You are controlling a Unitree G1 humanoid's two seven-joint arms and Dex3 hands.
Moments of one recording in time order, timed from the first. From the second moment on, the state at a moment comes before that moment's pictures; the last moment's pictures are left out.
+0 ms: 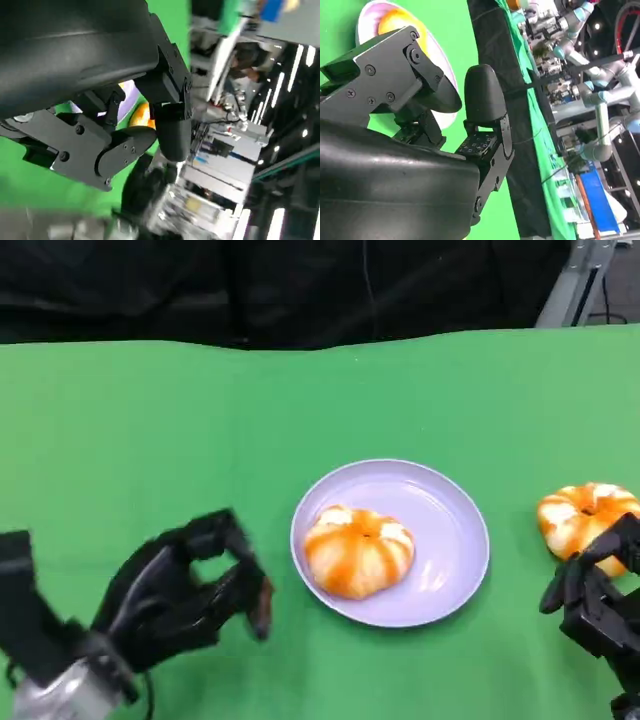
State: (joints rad) left arm -0.15 0.16 0.03 0.33 -0.69 0.13 -0.82; right arm 0.02 0.10 -0.23 0.21 0.39 -0.23 0.25
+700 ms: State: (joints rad) left arm -0.27 0.22 0.17 0.75 -0.71 0.39 -1.17; right arm 0.01 0.10 -0.22 0.20 0.38 -0.23 0.24
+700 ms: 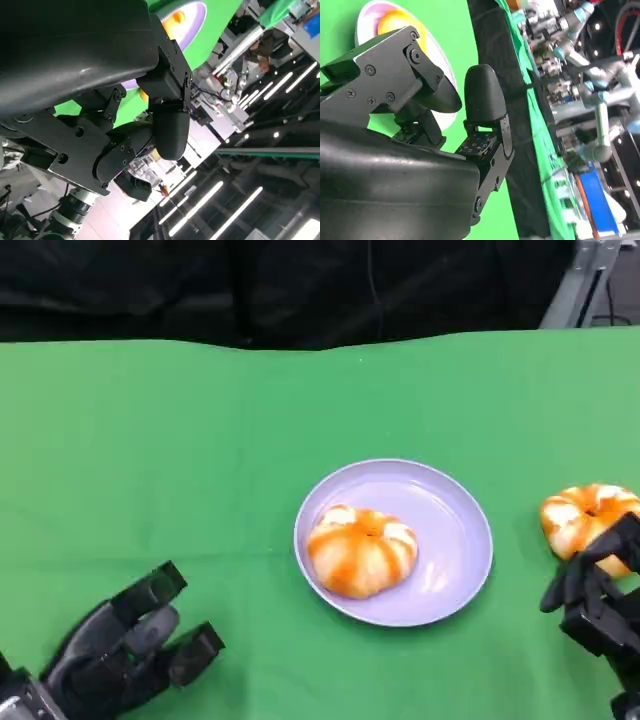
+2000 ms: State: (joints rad) left arm -0.31 0.22 0.24 0.80 -0.64 0.41 -1.24; right arm 0.02 0.10 -0.23 0.20 0.38 -0.23 0.23
